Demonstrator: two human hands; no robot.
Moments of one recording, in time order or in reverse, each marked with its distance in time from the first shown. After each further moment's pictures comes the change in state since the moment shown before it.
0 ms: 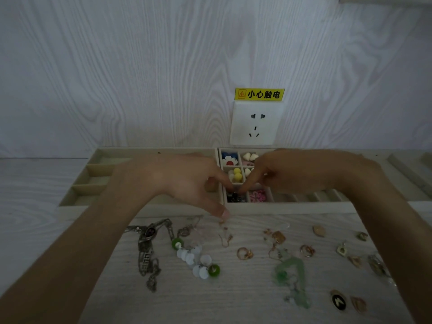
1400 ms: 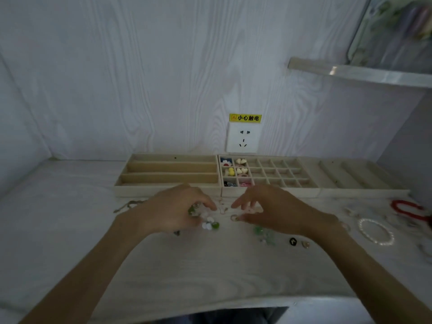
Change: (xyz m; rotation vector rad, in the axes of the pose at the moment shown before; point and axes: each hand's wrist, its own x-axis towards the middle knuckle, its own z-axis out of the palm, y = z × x) left_hand -0.092 0.022 0.069 -0.104 0.299 -0.054; right_hand -0.085 -0.068 0.067 0.169 0.376 0.058
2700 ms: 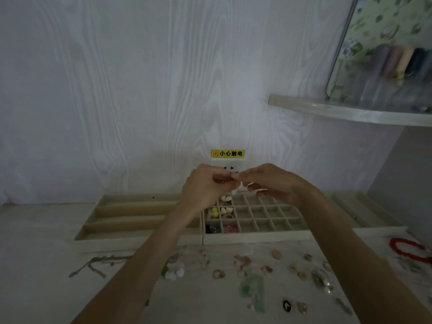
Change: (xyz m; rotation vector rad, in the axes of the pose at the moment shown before) left_hand 0.133 0.040 -0.032 -0.615 0.545 0.022; right_hand 0.078 0.061 -0.080 0.828 0.118 0.363
